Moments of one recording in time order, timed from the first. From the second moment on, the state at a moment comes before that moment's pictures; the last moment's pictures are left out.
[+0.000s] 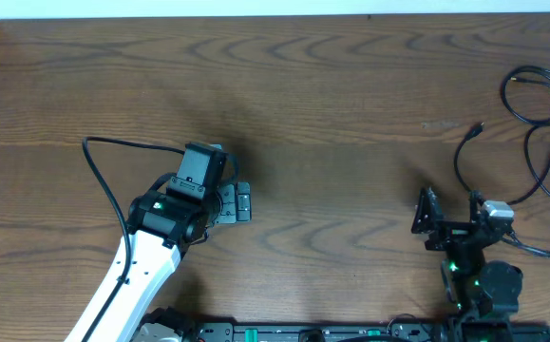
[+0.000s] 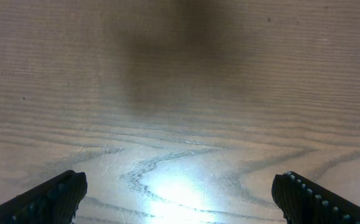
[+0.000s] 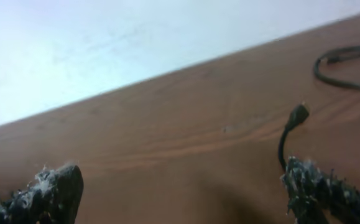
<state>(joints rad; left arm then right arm) -0.37 1.15 0.89 -0.89 -0.06 -0.38 0.01 0.04 0.01 -0.07 -0.06 0.33</state>
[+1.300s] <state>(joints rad) -0.37 1.15 0.89 -0.89 -0.06 -0.38 0.01 0.01 0.01 -0.06 -0.14 -0.07</state>
